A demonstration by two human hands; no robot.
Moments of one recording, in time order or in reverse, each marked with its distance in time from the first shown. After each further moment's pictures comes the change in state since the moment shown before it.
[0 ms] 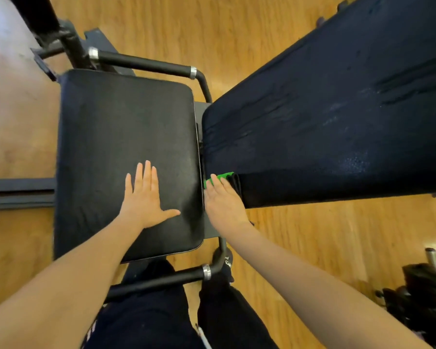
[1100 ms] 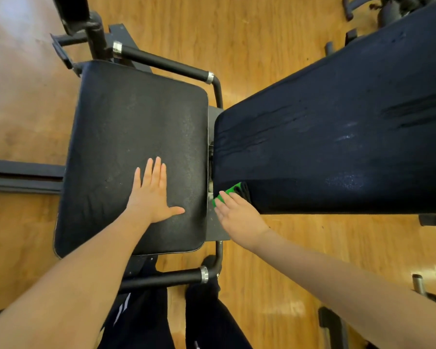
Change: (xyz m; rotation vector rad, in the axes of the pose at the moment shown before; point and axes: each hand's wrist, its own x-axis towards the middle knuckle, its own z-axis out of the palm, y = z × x) left_hand 0.000 -0.001 0.000 0.011 -0.012 -0.001; right_hand -0.029 0.014 -0.008 -0.218 -0.072 -0.306
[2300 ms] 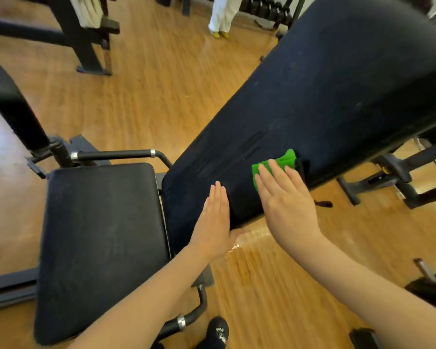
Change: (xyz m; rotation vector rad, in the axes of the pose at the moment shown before) left_hand -0.094 0.210 -0.161 -0.260 0.352 0.456; right_hand -0.201 0.090 -0.058 0.040 0.549 0.810
